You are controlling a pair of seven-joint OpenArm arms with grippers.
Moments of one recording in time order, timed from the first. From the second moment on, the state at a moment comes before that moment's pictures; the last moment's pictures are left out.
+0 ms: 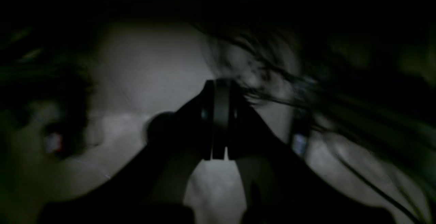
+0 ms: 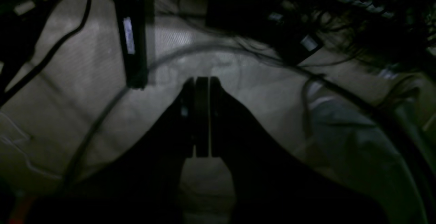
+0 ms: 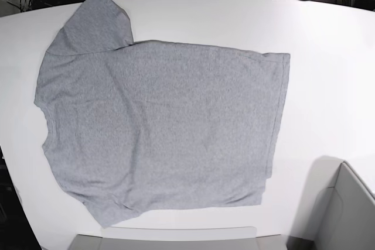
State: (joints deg) left arm 25.5 -4.6 -12.8 40.9 -0.1 3.1 -8.6; right arm -16.6 7.3 -9.2 25.8 1.8 4.6 -7.5
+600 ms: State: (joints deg) left arm 46.2 -4.6 -23.3 61.3 0.1 -19.5 -1.8; right arm -42.9 14.6 -9.6 62.2 10.1 4.9 -19.7
